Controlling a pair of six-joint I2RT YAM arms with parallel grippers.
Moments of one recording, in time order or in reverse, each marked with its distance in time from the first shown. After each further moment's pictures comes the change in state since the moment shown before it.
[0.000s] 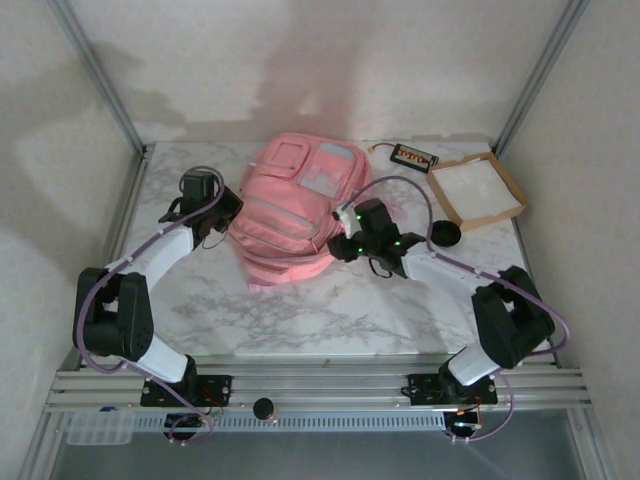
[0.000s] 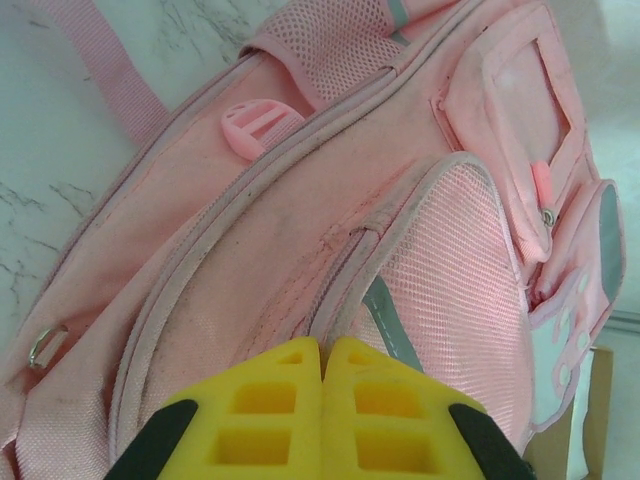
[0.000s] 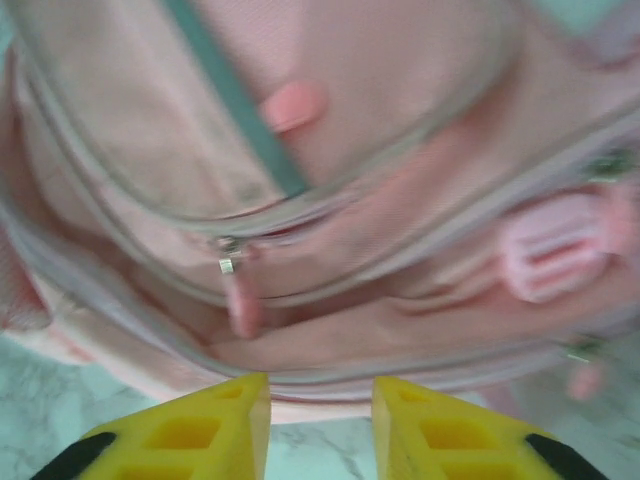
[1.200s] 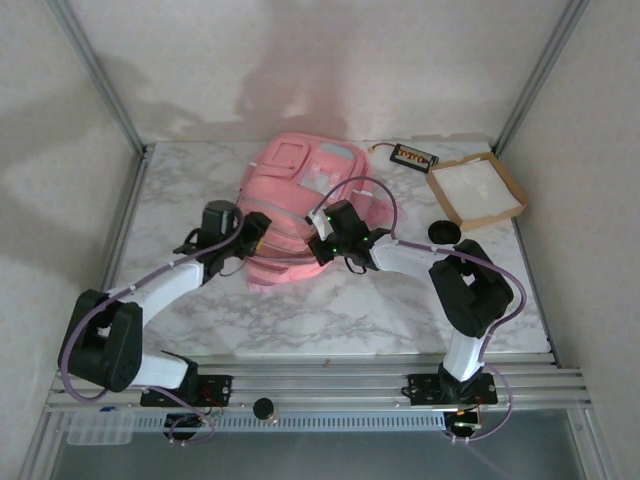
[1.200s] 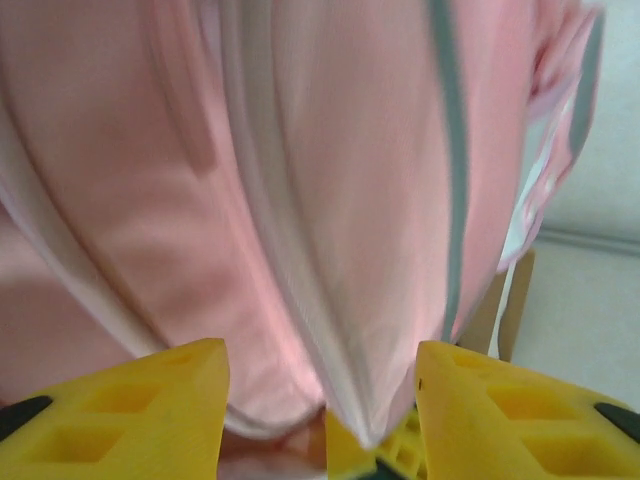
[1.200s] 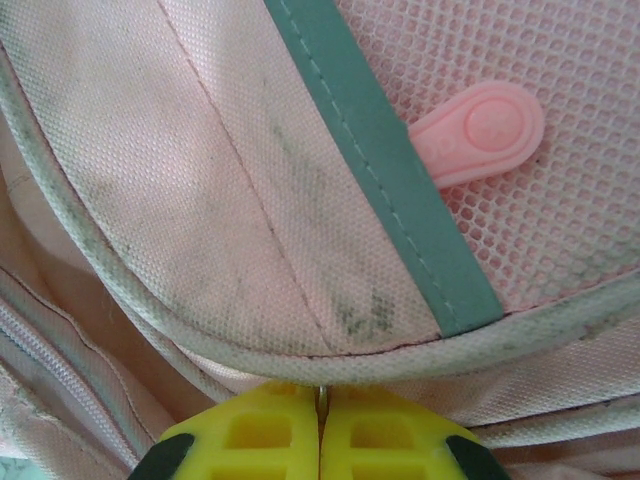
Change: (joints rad) left arm -0.206 -0.154 -0.275 0.181 0.064 -0.285; right arm 0.076 0.235 0.142 0.058 0.034 -0.016
